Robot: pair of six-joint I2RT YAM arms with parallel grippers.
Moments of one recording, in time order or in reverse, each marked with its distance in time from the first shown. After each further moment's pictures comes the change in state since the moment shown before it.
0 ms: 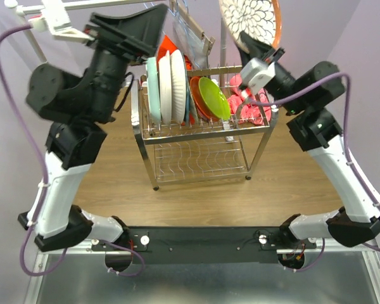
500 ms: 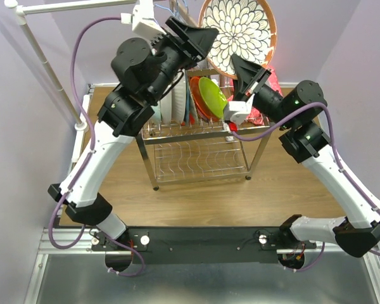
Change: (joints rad) left arm 0.006 0.208 0.018 -0.159 0.052 -0.136; right arm 0.005 -0.082 -0.245 0.056 -0.060 -0.383
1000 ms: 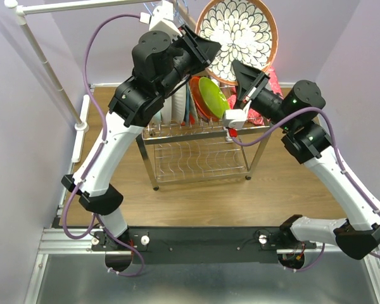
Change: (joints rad) left arm 0.005 0.116 0.165 -0.209 0.019 0.022; right arm -0.022 -0.018 -0.009 -0.118 -0.006 -0.185
